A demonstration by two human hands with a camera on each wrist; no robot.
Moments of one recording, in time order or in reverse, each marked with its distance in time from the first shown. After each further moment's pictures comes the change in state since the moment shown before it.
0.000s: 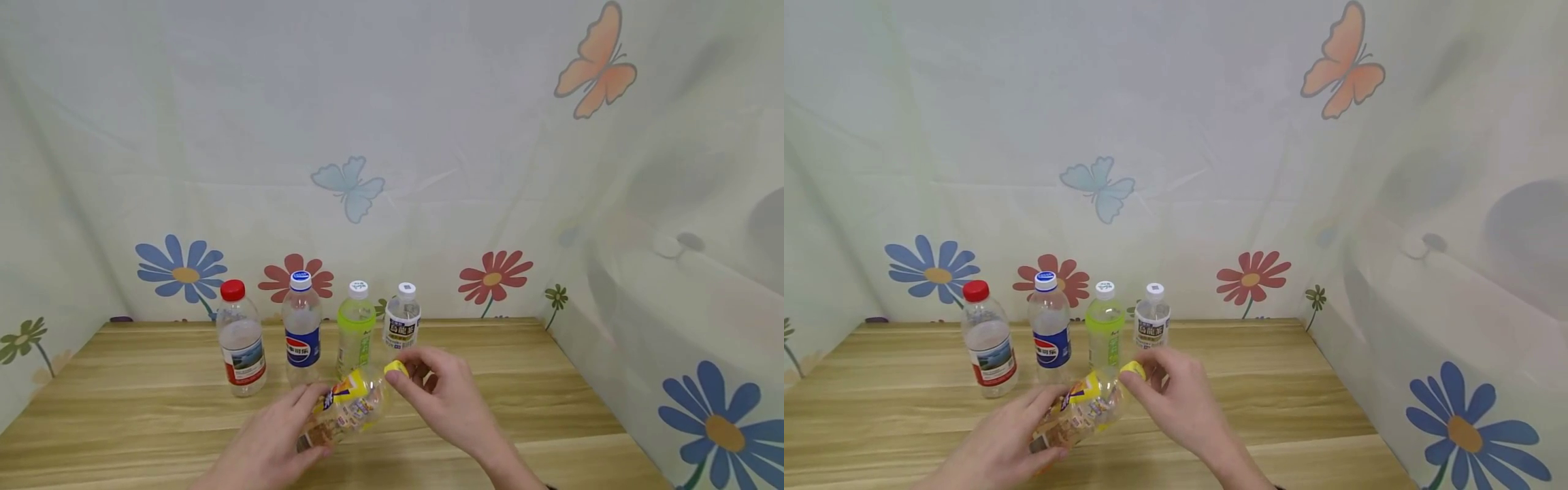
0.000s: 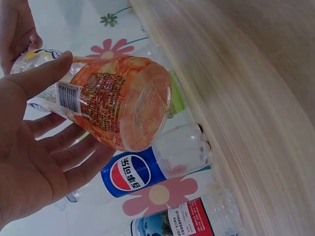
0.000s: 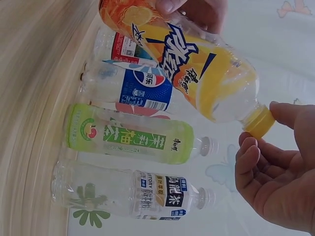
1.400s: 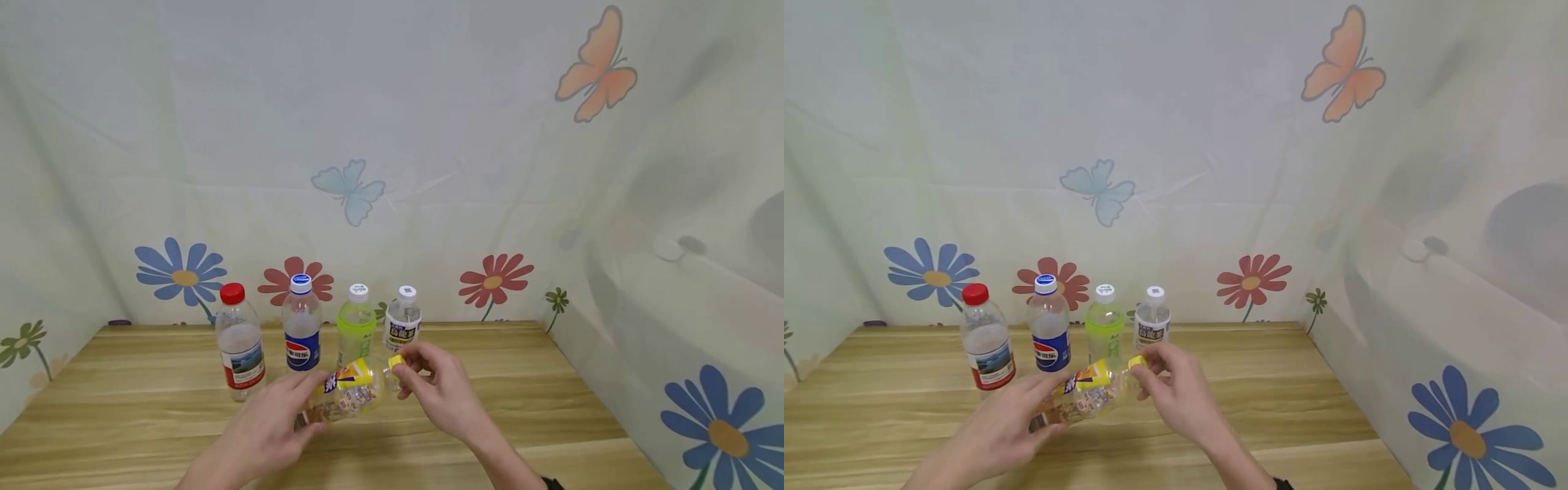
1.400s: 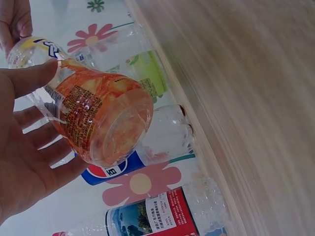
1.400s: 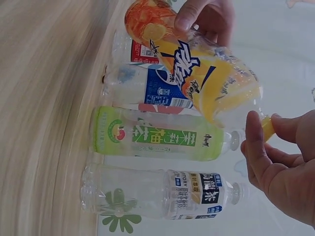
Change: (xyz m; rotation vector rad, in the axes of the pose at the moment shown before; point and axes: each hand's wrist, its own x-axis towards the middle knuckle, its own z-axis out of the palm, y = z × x) left_hand 0.017 -0.021 0.000 0.148 0.152 0.131; right_hand 0.012 0.025 0.009 0.299 -0.060 0.074
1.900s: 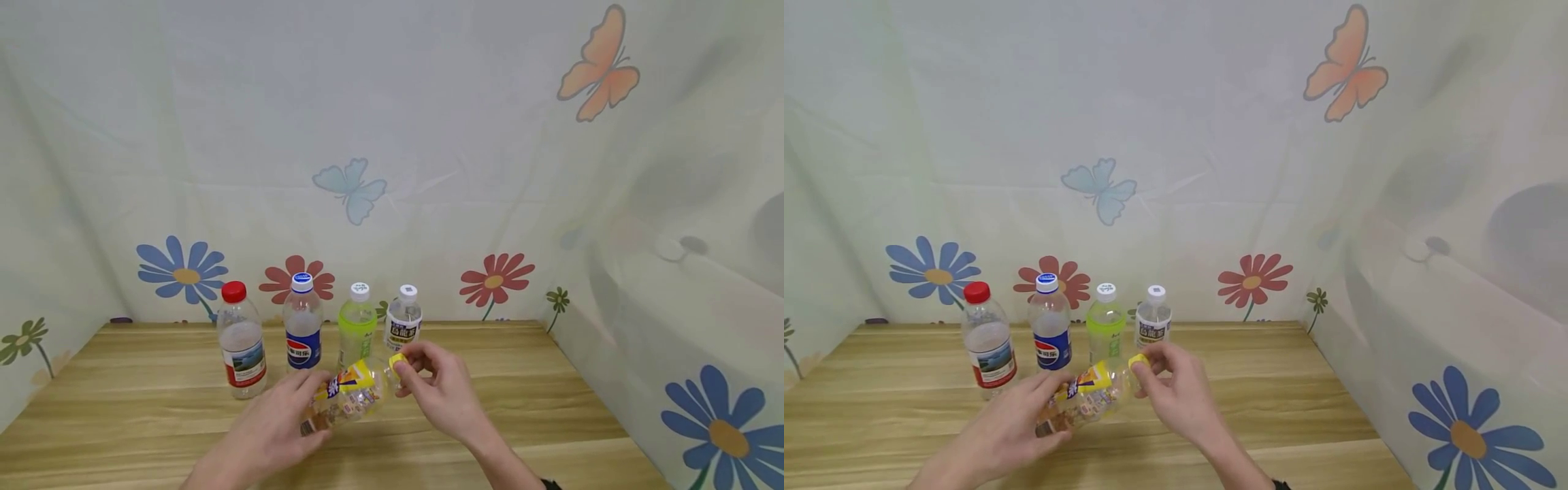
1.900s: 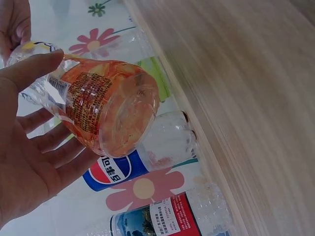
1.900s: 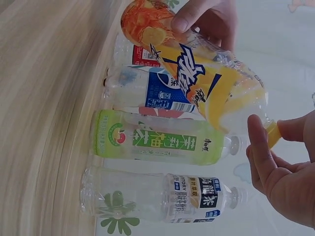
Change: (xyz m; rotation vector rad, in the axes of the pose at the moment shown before) left_hand 0.002 0.006 0.003 -0.032 -0.035 -0.071; right_hand -0.001 -0.003 0.003 0.075 0.045 0.023
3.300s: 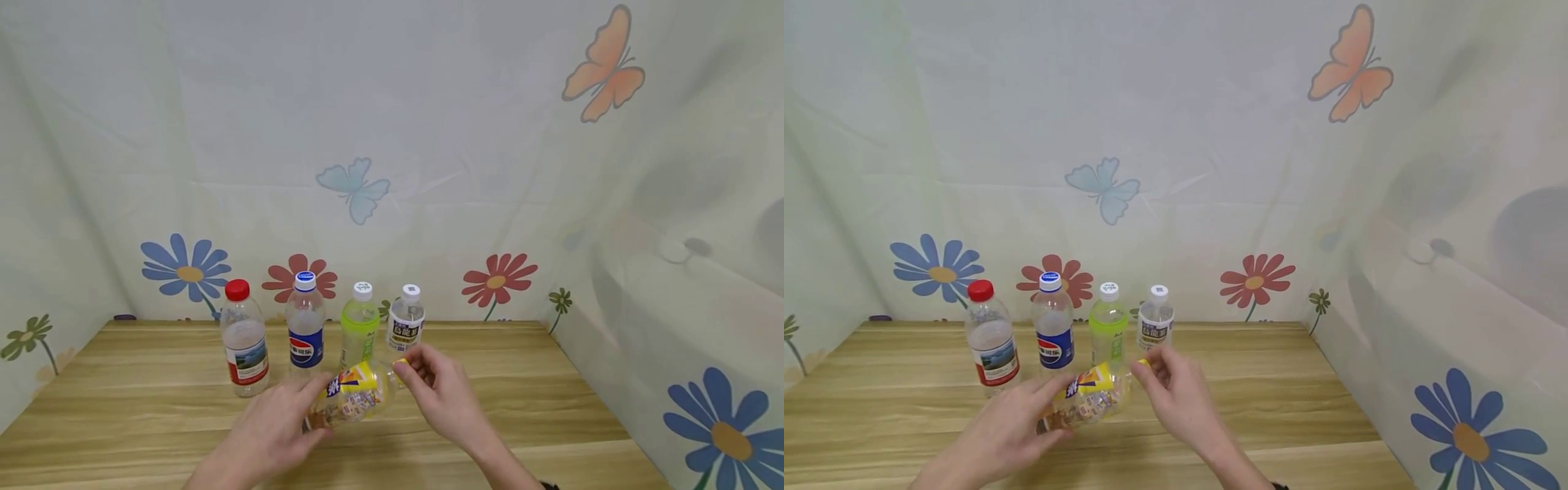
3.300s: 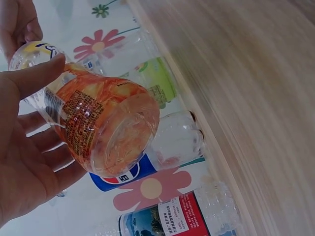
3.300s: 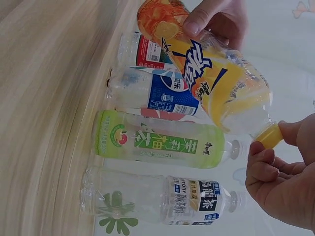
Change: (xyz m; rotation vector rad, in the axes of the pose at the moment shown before) left_hand -0.006 0.004 -0.006 0.060 0.048 0.057; right_hand -0.003 0.000 0.003 -0.301 0.040 -0.043
